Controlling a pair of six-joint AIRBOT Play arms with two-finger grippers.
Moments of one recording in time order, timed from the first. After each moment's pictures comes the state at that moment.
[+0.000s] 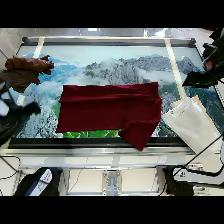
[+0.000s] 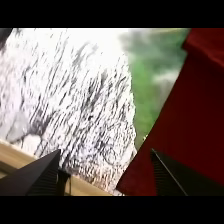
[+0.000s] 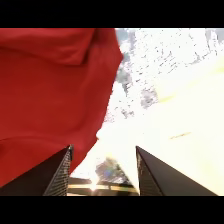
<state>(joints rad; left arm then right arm) 0.33 -0.83 0.72 1.53 -1.00 -1.81 -0.30 -1.37 1.67 -1.29 1.59 1.32</state>
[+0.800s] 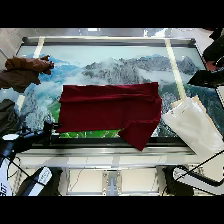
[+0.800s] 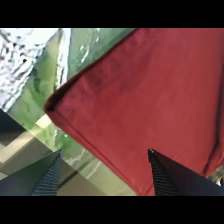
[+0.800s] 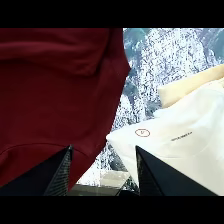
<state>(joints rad) 0.61 -0.92 0.28 0.67 -0.98 -1.48 -0.33 -1.24 1.62 -1.25 1.56 1.31</state>
